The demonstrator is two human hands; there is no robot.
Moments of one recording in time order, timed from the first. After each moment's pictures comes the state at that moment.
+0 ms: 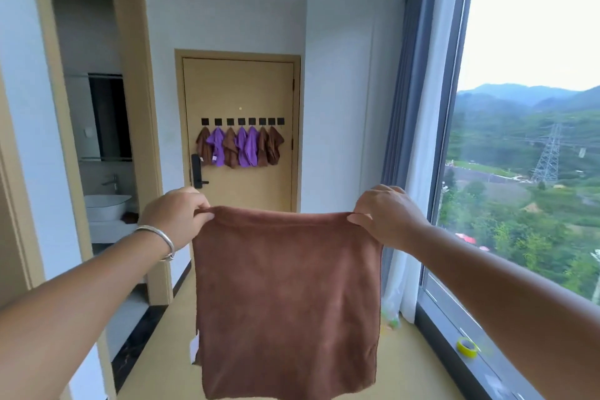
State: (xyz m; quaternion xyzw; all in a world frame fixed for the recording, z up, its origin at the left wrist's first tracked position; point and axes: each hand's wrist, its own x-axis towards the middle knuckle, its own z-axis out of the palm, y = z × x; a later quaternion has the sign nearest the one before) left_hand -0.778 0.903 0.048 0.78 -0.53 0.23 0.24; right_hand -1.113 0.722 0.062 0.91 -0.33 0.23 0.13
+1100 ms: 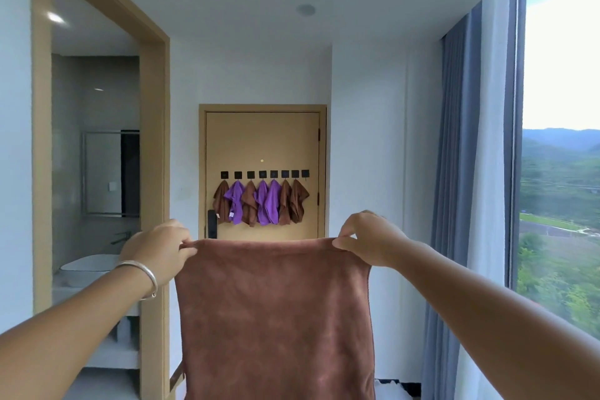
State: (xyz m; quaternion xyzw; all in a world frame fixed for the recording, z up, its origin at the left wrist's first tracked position) left_hand -0.632 0.680 0.100 0.84 -0.44 0.28 0.16; right_hand -0.929 0.465 0.132 0.92 -0.30 0.24 0.06
